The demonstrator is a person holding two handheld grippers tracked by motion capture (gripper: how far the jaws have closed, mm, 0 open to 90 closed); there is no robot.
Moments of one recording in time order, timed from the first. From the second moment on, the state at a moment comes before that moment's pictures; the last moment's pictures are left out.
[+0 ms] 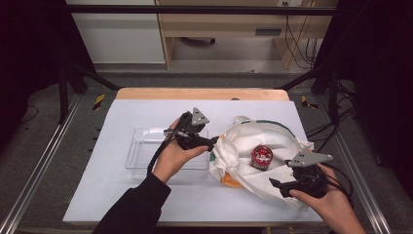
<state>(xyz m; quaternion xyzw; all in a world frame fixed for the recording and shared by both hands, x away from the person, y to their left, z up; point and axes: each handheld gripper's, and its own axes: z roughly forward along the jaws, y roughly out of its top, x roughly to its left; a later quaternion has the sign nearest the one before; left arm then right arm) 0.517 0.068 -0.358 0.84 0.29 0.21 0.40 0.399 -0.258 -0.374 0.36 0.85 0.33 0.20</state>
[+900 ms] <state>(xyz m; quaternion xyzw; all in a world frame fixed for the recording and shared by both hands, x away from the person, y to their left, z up) 0.479 0.146 -0.380 0.83 0.31 0.23 0.40 0.451 -0.245 -0.369 0.39 0.85 0.29 0.20</state>
